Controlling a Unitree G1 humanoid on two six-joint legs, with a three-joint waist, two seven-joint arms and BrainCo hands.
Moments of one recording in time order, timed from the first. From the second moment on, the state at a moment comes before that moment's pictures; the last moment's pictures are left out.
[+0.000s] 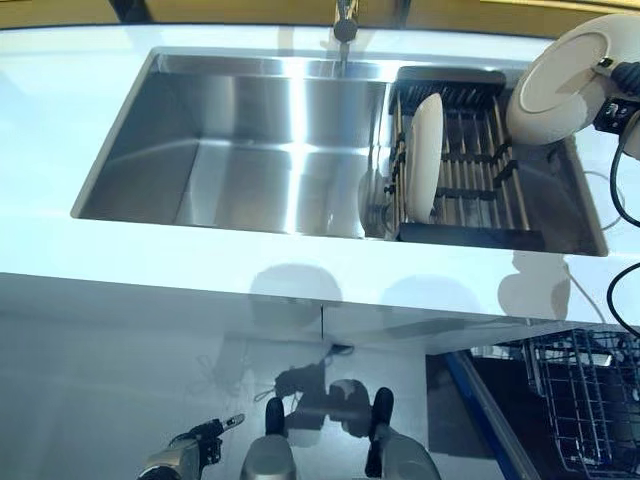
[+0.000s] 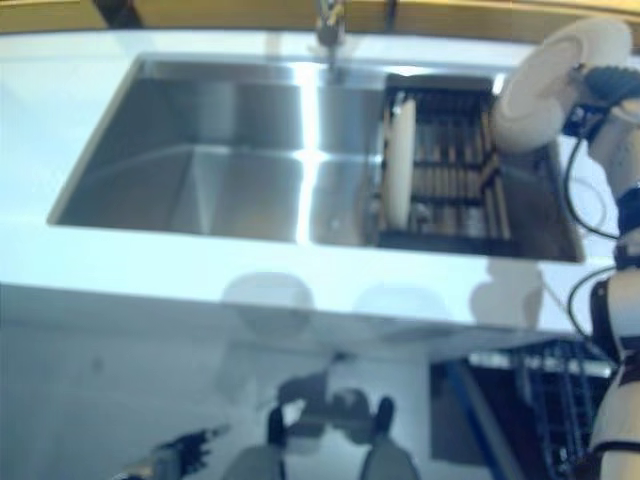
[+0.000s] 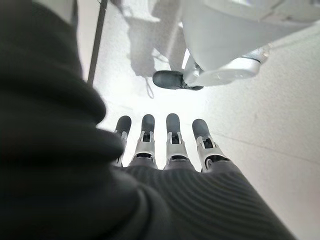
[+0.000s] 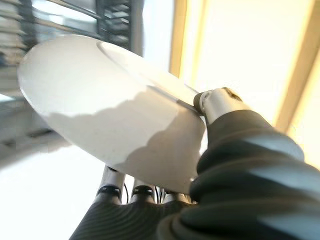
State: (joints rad) left arm -0.08 0.34 -0.21 1.13 -0.49 0.19 -0.04; right arm -1.36 -0.99 0.42 0.99 0.85 0.42 -0.23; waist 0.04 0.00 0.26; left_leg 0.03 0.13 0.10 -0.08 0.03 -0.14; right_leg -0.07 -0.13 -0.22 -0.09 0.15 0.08
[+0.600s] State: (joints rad) left arm 0.02 0.36 -0.21 1.16 -0.36 0.17 -0.07; right arm -1.37 -1.17 0.60 0.83 0.56 0.42 0.00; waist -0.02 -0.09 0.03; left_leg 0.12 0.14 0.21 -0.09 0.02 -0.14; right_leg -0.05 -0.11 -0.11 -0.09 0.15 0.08
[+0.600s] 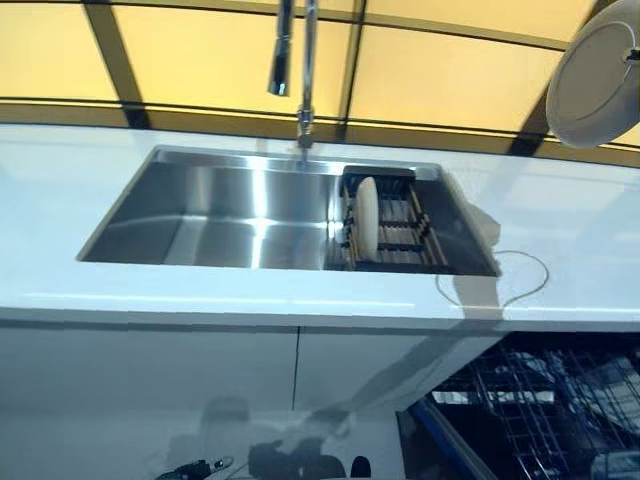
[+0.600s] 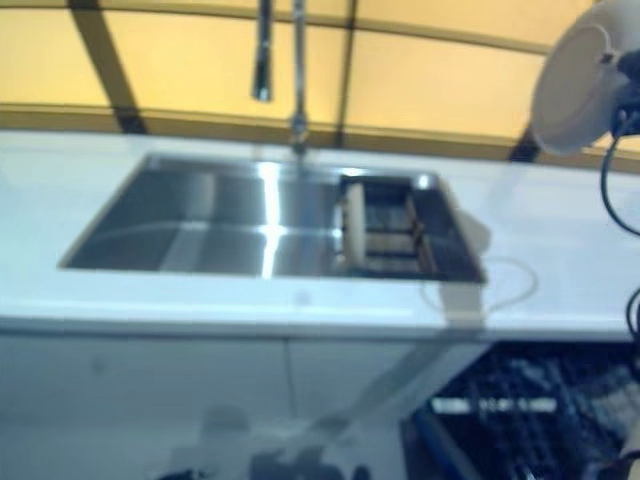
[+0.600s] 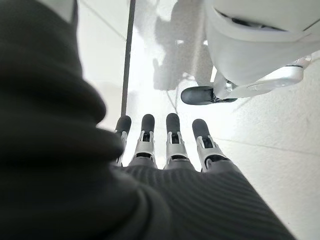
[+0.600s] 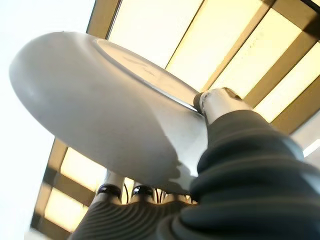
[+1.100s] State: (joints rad) left arm 0.04 0.34 -0.24 1.16 -0.29 0.14 -0.12; right arm -0.97 -1.40 0.44 0.67 0.40 0.35 0.31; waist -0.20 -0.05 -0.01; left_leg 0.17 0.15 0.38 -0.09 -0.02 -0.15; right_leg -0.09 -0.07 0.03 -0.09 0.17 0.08
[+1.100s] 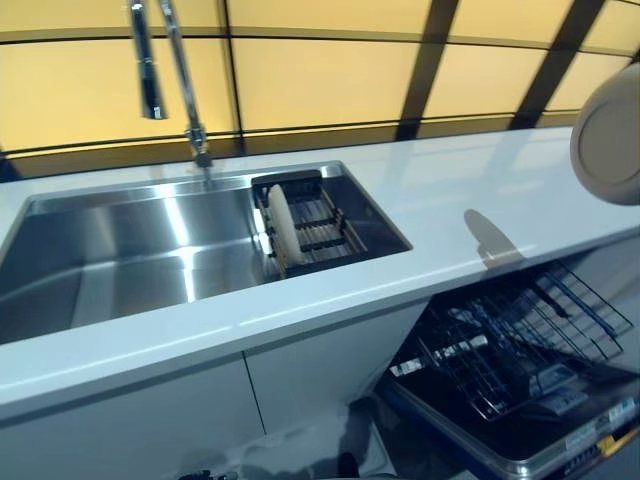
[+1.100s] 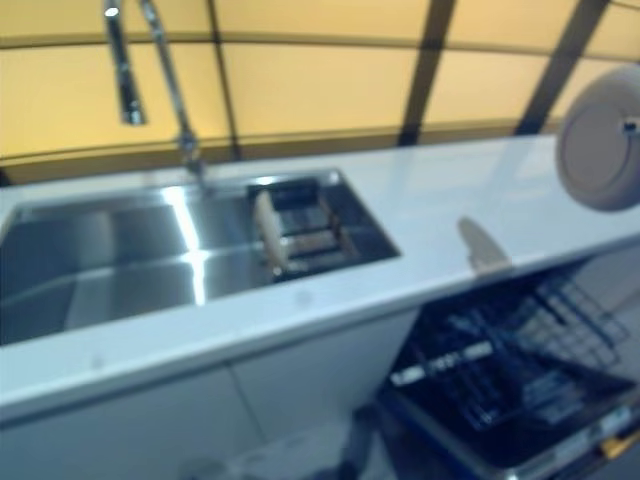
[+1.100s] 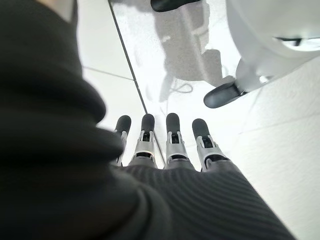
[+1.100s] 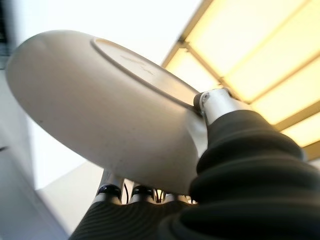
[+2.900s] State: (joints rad) left arm -0.05 0.32 -0.26 1.07 -0.21 0.01 -0.15; right arm -0.35 -1.30 0.00 0.44 -0.02 0.12 0.18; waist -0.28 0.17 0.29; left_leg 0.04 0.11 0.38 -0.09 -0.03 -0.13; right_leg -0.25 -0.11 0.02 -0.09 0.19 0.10
